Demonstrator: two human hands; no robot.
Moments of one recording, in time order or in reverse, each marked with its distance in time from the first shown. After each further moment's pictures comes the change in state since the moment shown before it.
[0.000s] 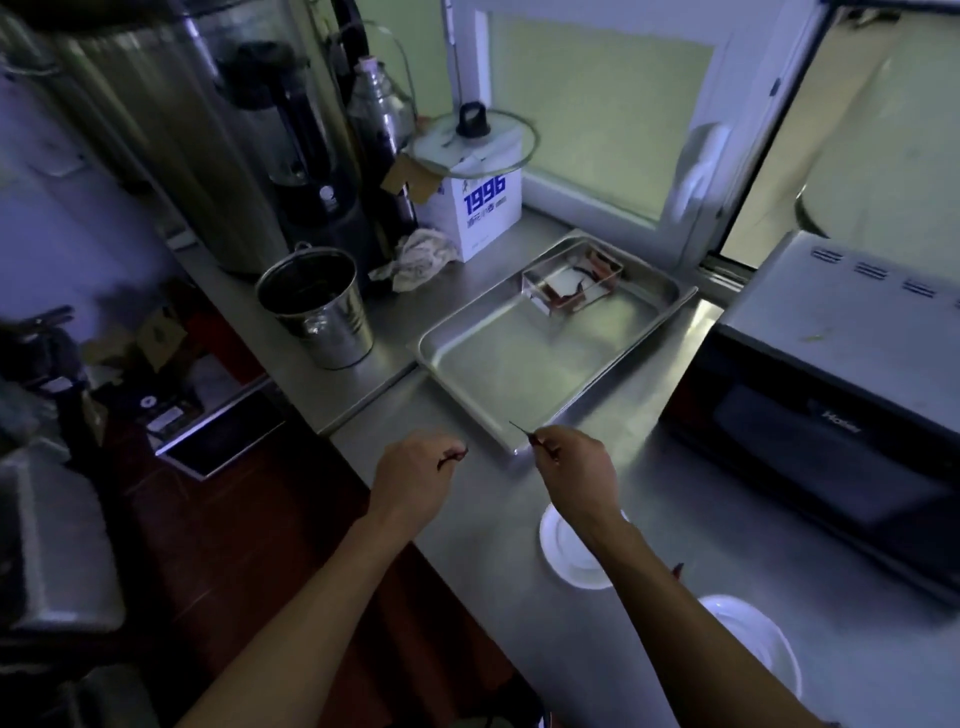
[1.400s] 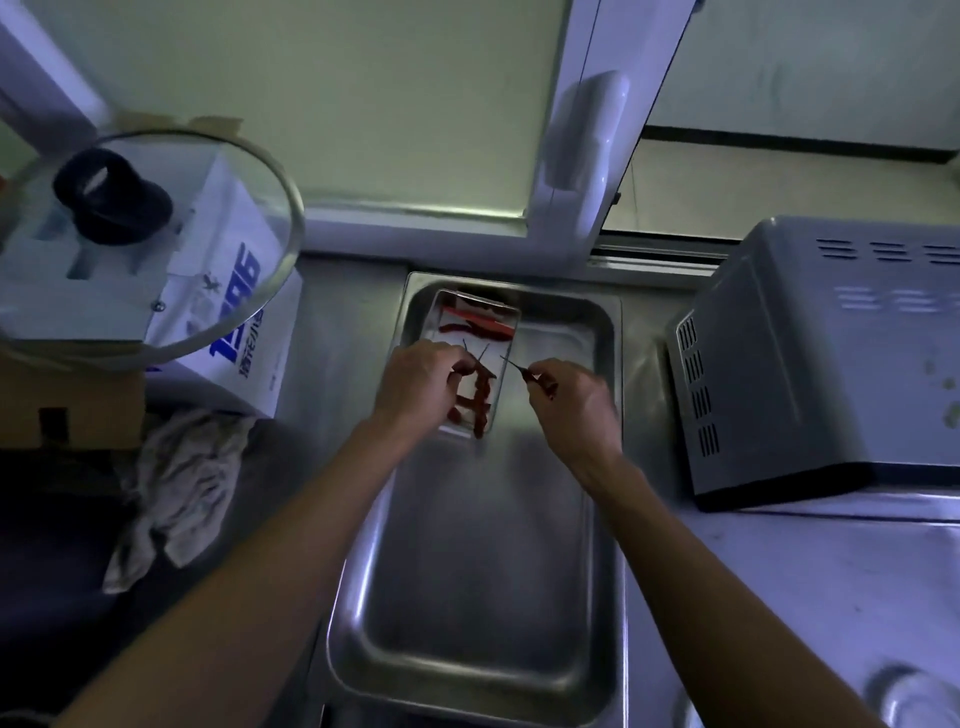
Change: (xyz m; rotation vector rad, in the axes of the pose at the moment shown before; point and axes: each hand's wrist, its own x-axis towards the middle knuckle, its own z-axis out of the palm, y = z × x) left_hand 0.521 0.048 0.142 -0.046 -0.363 0.800; right_hand 0.357 0.051 0.027 -0.118 0.424 0.442
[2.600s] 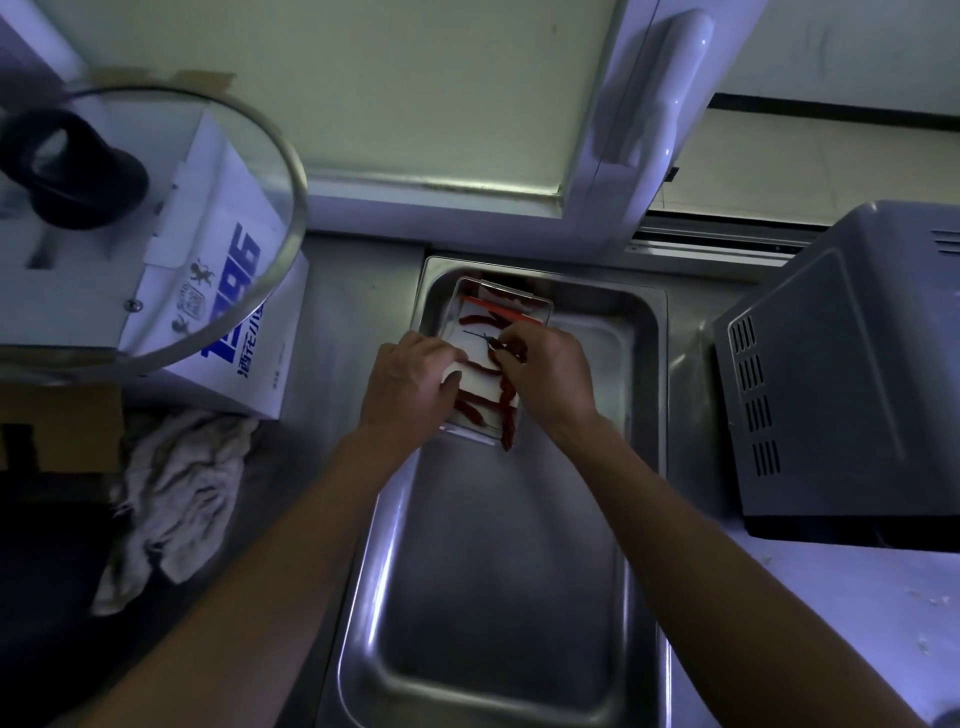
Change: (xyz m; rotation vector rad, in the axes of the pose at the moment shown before) left_hand 0.000 -0.048 0.007 0.088 -0.021 0.000; right_hand 0.065 -0.016 0.067 0.043 -0.098 -0.030
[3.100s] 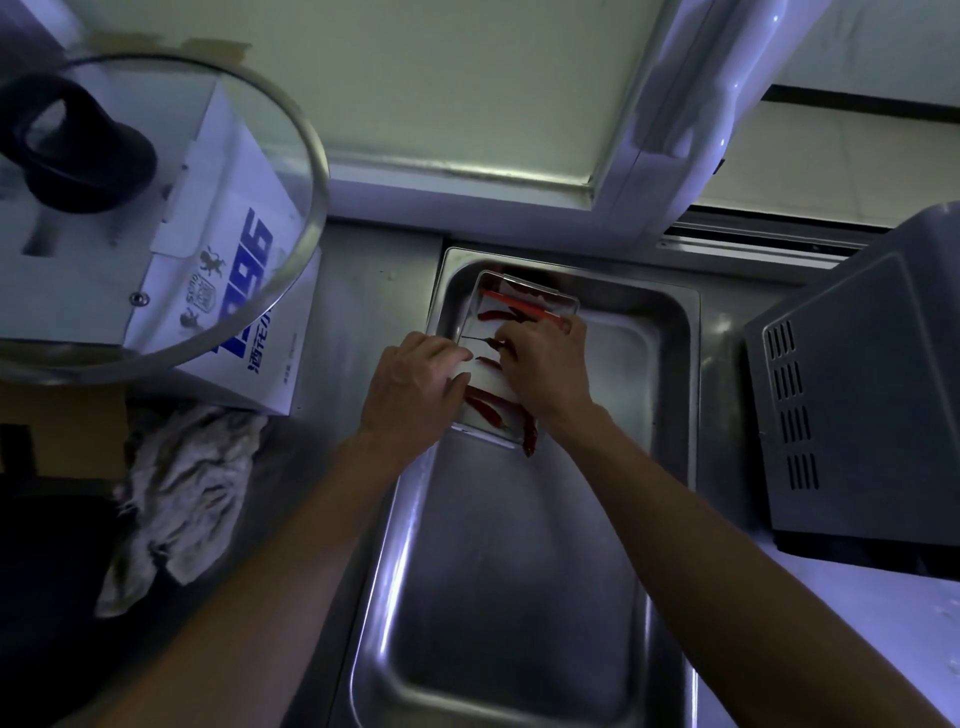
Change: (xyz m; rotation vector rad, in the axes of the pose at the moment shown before) left_hand -0.006 -0.022 0.006 -0.030 -0.021 -0.016; right_hand 0.026 0.002 0.037 -0.346 -0.043 -0.113
